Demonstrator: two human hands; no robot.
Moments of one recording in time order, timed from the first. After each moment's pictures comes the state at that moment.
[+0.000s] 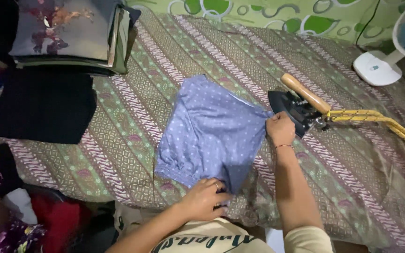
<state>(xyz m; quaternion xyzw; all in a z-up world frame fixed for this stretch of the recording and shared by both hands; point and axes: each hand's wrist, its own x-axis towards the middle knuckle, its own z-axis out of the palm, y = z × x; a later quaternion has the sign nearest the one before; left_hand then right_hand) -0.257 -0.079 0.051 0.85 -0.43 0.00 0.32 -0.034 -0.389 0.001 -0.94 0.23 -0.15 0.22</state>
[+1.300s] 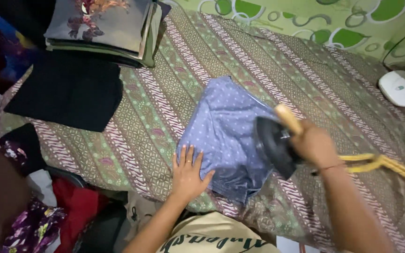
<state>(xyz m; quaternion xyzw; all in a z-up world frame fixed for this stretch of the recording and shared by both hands) -0.236 -0.005 0.002 0.96 -0.06 0.18 0.20 -0.104 -0.346 0.153 -1.00 0.00 0.05 0.00</state>
